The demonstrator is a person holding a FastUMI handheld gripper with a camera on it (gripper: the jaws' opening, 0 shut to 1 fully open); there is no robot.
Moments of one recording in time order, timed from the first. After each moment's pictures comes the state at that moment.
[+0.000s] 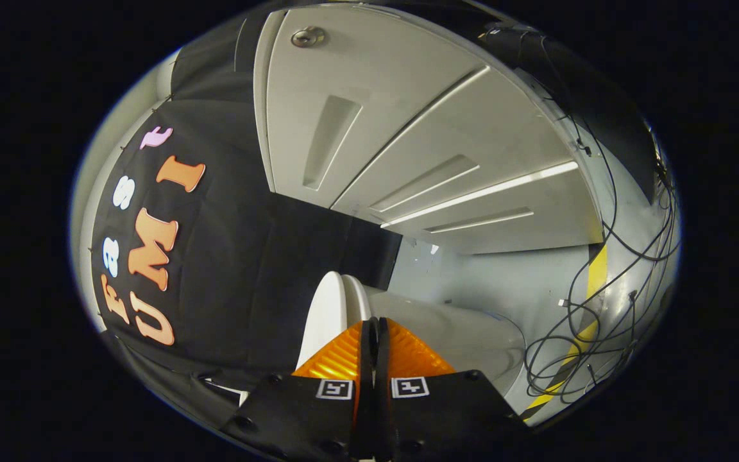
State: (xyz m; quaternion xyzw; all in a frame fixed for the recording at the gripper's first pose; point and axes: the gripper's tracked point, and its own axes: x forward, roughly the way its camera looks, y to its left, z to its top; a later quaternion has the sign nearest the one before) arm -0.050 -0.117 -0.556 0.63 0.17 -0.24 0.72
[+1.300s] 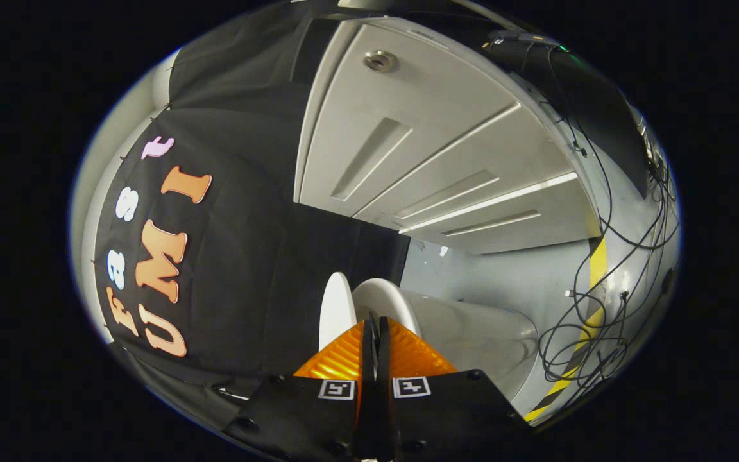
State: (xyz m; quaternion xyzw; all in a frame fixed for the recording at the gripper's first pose) arm -0.038 -0.109 -0.494 0.63 0.15 -0.26 0.72
